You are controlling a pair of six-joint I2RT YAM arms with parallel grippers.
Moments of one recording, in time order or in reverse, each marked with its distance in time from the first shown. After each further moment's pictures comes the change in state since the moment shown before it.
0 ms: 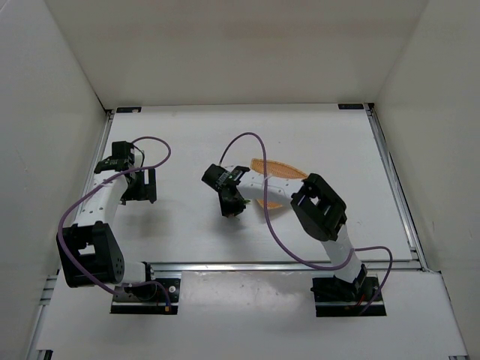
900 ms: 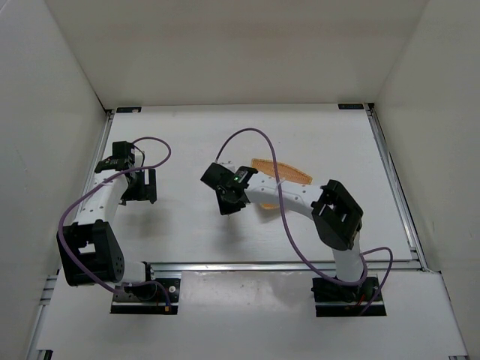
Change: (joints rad) left arm 0.000 0.010 0.000 0.000 0.000 0.000; right arm 0.058 -0.148 -0.037 -0.007 0.011 -0.026
